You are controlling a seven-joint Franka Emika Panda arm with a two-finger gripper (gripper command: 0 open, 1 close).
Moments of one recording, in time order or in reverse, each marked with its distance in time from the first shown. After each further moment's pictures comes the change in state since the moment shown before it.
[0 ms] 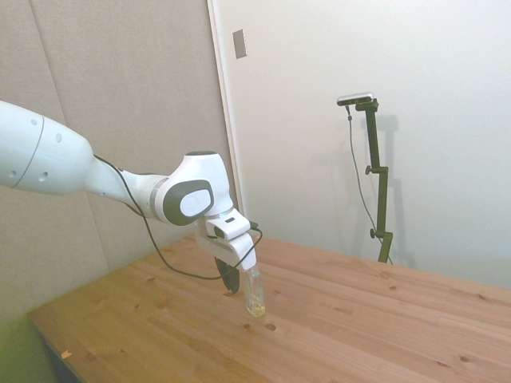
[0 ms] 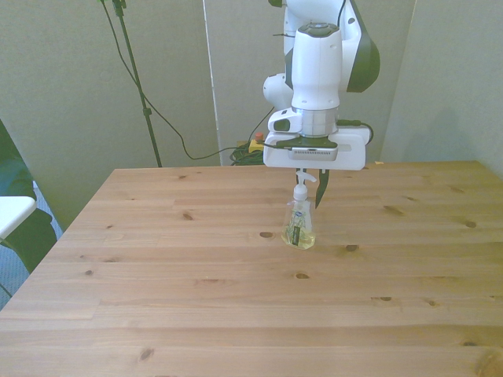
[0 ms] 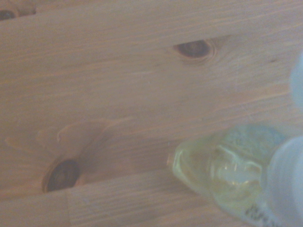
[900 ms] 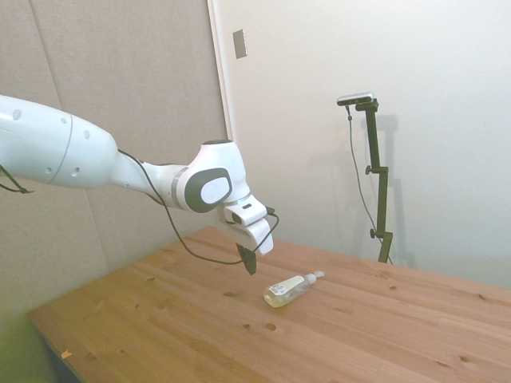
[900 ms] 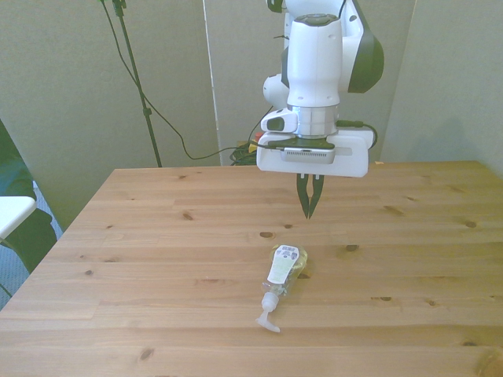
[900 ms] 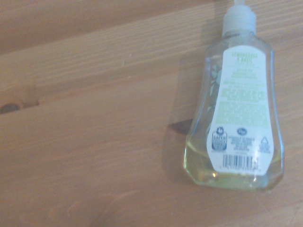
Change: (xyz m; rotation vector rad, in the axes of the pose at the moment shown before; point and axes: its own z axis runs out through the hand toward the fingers) arm 0.011 -0.023 -0.021 0.045 0.030 0.037
